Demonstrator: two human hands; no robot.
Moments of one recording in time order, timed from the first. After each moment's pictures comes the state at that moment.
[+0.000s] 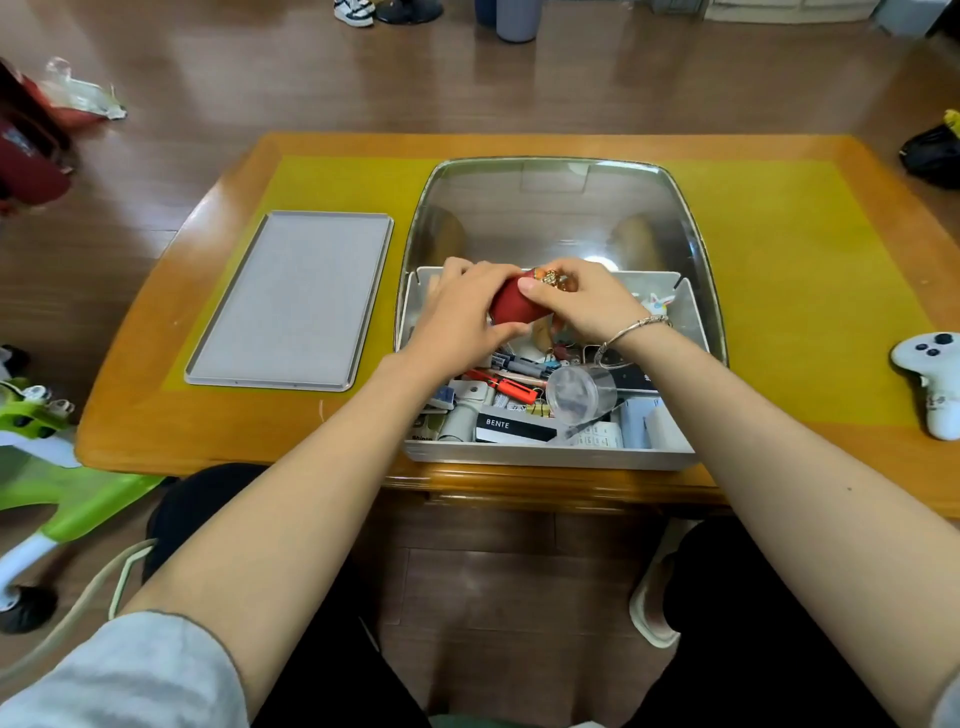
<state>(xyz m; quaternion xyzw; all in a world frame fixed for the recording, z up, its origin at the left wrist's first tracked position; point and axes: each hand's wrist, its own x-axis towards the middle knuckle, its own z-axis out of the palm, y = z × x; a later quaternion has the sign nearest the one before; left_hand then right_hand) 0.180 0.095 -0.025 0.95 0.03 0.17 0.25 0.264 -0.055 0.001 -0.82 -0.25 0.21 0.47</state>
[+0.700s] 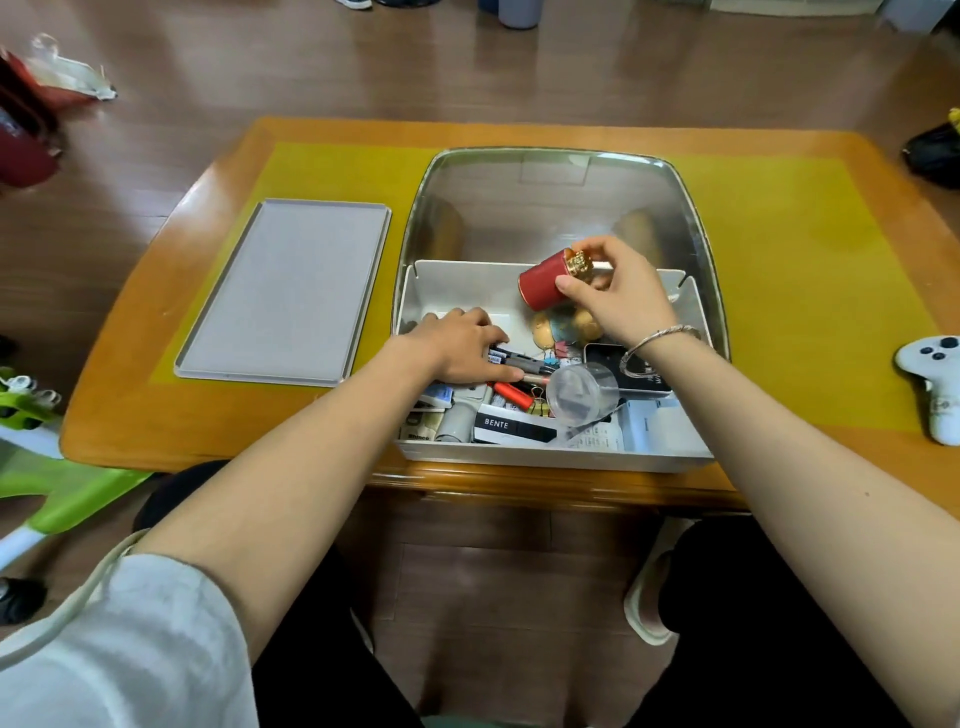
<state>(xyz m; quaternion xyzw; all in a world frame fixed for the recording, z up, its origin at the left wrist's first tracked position) 0.201 0.117 -0.066 0.98 0.01 -0.18 0.04 0.281 -0.073 -0.012 -0.85 -0.24 0.04 0.46</state>
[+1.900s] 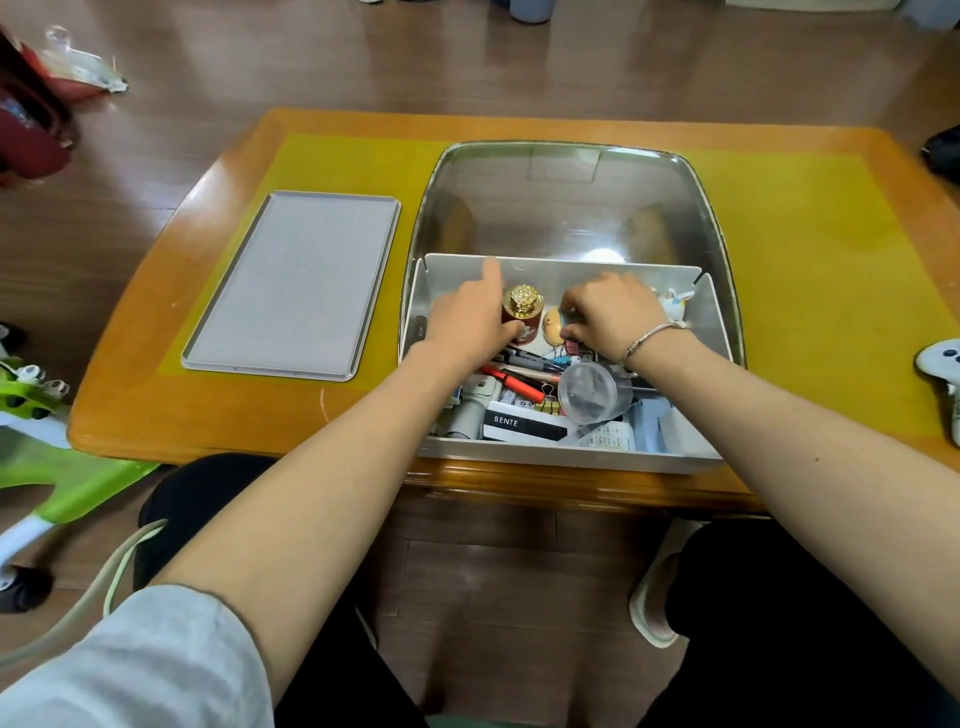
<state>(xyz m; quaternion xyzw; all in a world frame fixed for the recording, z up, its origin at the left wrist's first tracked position) 0.198 0.094 -0.051 0.97 0.15 0.06 0.17 0.292 -0.059 -0.036 -0.91 -0.40 0.00 -0.03</state>
